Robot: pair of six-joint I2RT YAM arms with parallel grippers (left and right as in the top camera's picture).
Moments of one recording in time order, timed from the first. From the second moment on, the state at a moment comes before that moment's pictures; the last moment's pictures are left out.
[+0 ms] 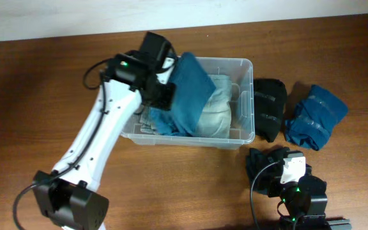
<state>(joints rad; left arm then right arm) -0.45 1.86 1.87 -1.27 0.03 -0.11 -0.06 0.01 0.17 -0.72 -0.08 -0.04</state>
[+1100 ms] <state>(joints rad) -0.37 2.13 1.92 -1.00 0.10 0.16 -0.06 0.01 0.17 -0.72 -0.08 -0.04</state>
